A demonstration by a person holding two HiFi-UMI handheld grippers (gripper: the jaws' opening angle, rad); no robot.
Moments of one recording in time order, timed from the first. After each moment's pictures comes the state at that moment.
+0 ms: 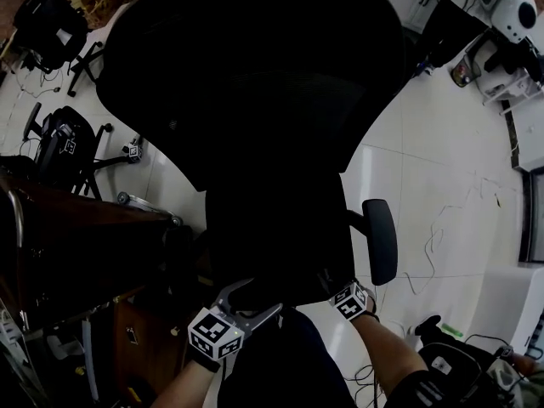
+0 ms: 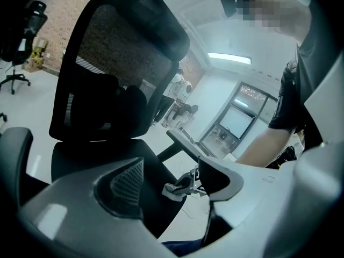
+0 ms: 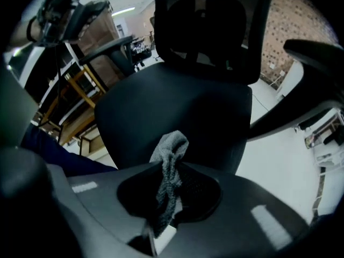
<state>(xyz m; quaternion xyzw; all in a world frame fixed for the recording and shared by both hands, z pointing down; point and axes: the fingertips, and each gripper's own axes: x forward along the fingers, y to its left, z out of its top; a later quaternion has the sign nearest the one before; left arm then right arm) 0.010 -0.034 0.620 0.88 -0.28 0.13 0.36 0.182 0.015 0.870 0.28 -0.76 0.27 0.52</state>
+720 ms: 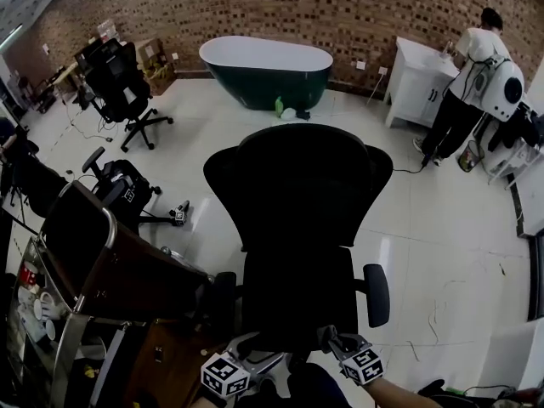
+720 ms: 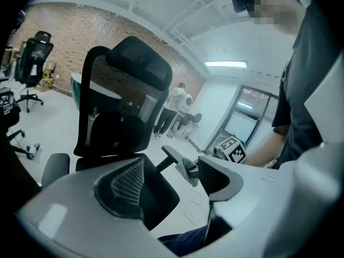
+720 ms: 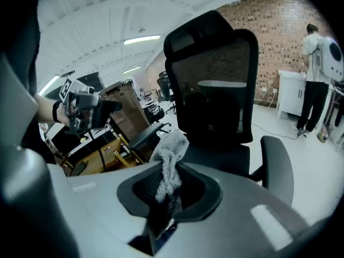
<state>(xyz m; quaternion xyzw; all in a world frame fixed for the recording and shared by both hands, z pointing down) -0.030 0.038 0.487 0.88 -0.33 0.11 0.32 0.116 0.029 0.593 0.31 -0.86 0.28 0.28</state>
